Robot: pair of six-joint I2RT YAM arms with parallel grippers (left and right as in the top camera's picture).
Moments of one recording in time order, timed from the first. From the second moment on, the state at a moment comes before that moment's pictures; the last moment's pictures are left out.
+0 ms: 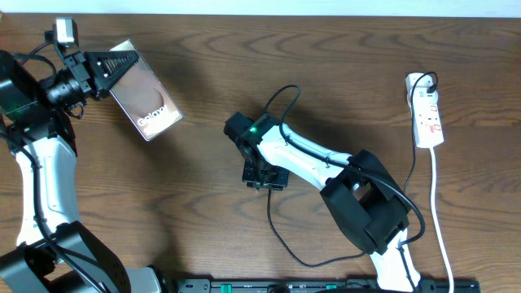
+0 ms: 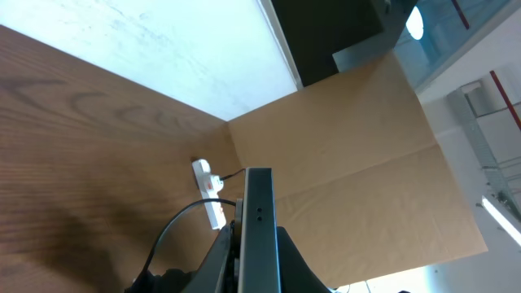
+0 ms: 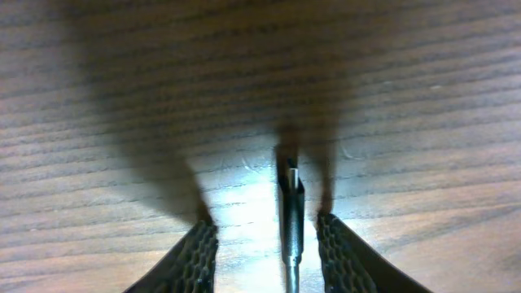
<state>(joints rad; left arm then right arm) 0.46 1.55 1.16 0.33 1.49 -1.06 0.80 2.15 1.54 -1.06 -0.09 0.95</state>
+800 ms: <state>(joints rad) 0.46 1.55 1.16 0.33 1.49 -1.06 0.80 2.15 1.54 -1.06 -0.09 0.96</state>
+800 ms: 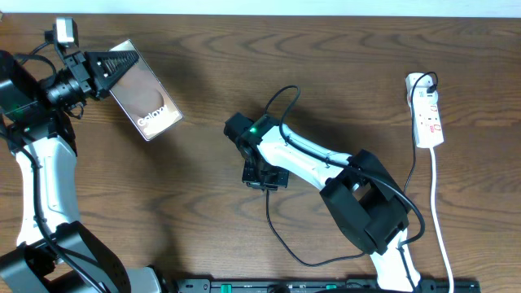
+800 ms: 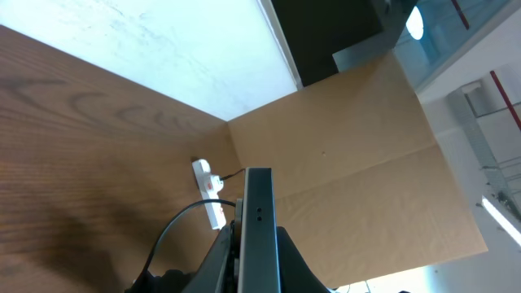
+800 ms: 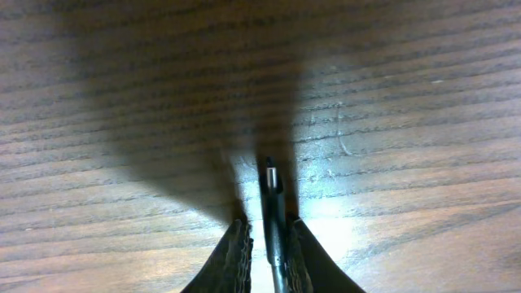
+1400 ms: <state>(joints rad) 0.46 1.55 1.16 0.33 1.49 -1.06 0.80 2.15 1.54 -1.06 -0.09 0.96</state>
